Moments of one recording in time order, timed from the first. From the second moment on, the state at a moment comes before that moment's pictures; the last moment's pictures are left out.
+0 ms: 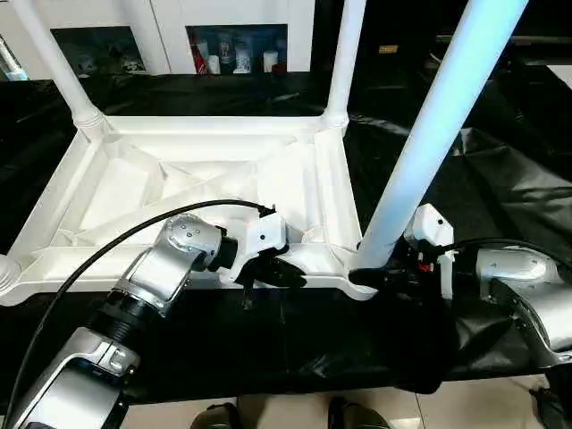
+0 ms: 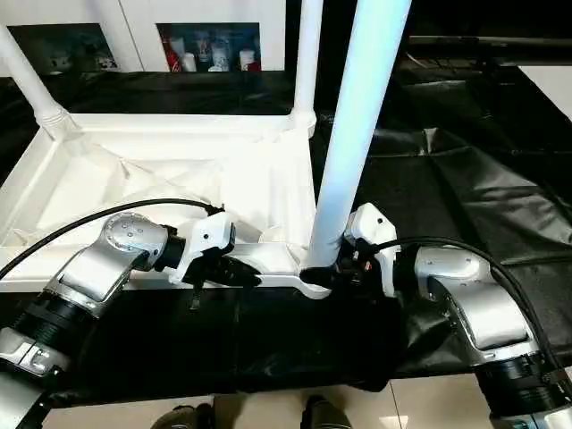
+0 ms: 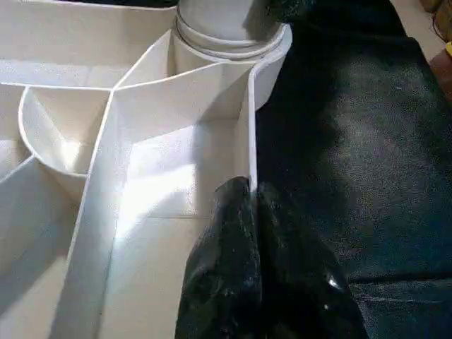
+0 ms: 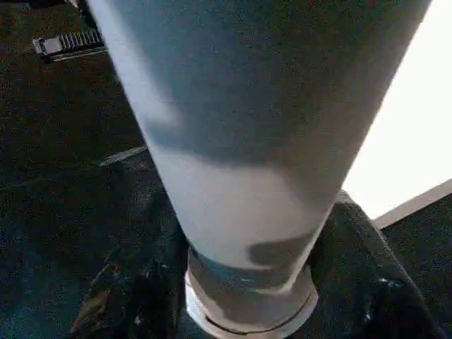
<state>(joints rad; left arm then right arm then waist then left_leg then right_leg) -0.61 0.40 -0.39 0.37 -0.04 0.22 -1.28 -0.31 -0.60 0.13 -0.01 0.28 0.41 1.07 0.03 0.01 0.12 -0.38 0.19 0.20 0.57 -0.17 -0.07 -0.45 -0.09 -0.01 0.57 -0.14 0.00</state>
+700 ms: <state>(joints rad) -0.68 0.29 -0.38 0.49 0.02 0.19 -1.12 -0.23 -0.44 0.01 -0.05 0.28 0.48 0.75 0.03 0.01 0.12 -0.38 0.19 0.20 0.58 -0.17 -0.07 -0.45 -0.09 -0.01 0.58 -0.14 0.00</state>
